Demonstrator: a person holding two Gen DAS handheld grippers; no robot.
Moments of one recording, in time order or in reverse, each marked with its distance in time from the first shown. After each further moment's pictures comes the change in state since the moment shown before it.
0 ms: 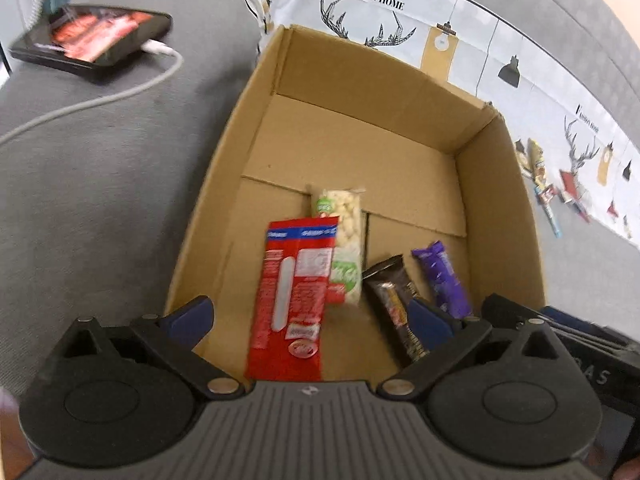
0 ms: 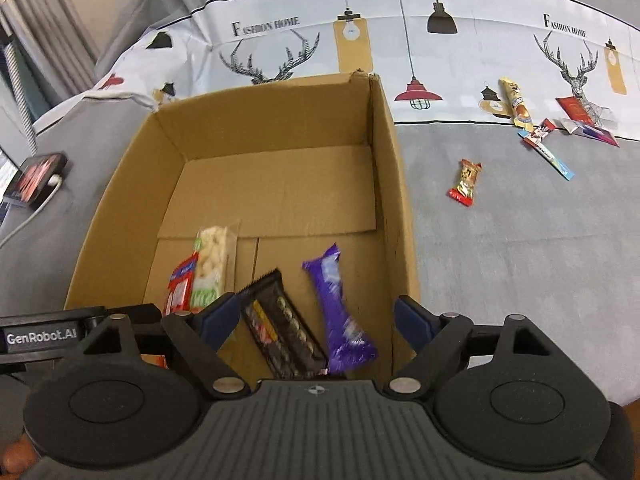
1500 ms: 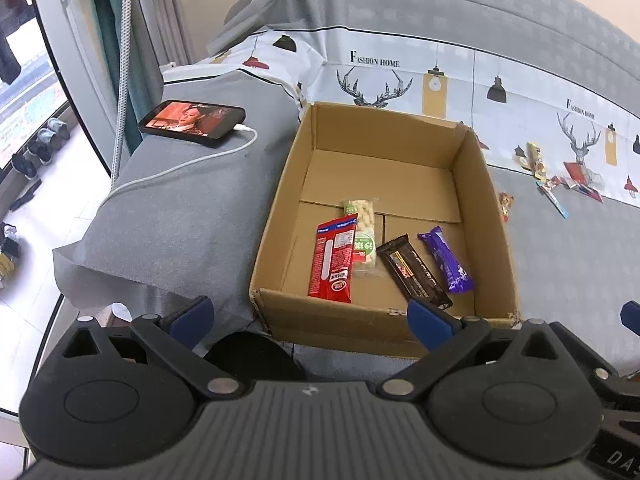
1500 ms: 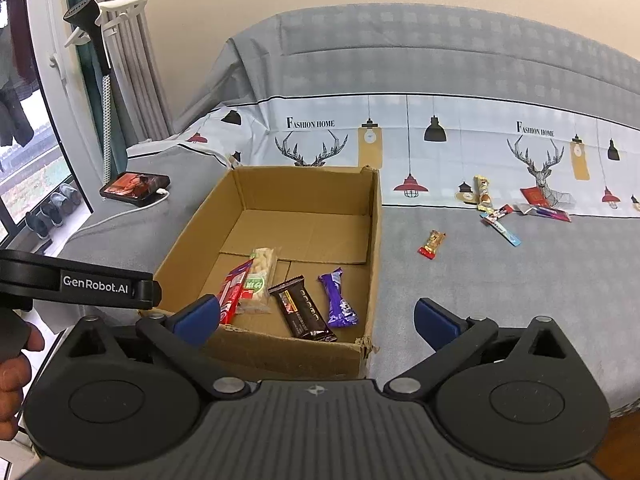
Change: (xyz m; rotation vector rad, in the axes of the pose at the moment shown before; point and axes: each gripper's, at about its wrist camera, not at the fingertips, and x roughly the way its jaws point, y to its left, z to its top) left arm -0.148 -0.043 -0.092 0.097 -0.196 0.226; right arm -0.172 -0.007 -0.098 -0.132 -0.304 0.046
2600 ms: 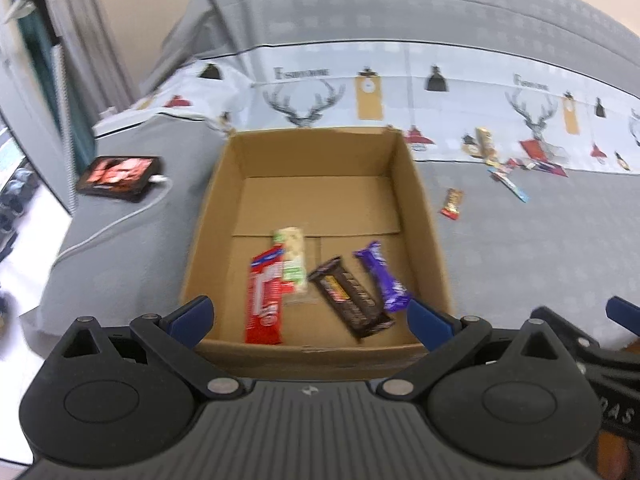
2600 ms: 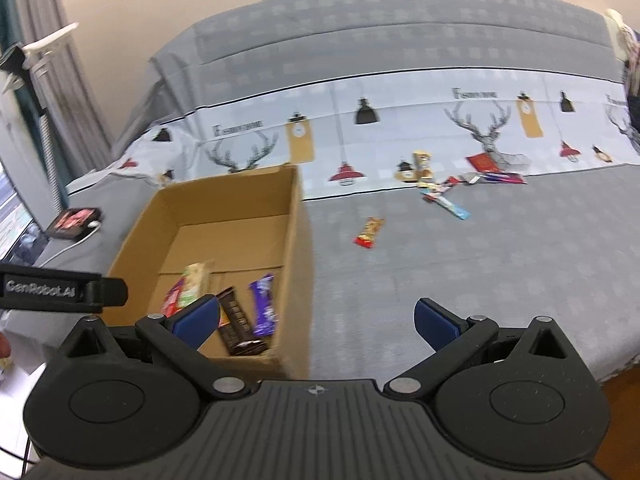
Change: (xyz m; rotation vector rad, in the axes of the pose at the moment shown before) left arm 0.002 -0.084 0.026 0.162 -0.021 -0.071; right arm 0.012 -0.088 0.002 0.171 0.012 -0.093
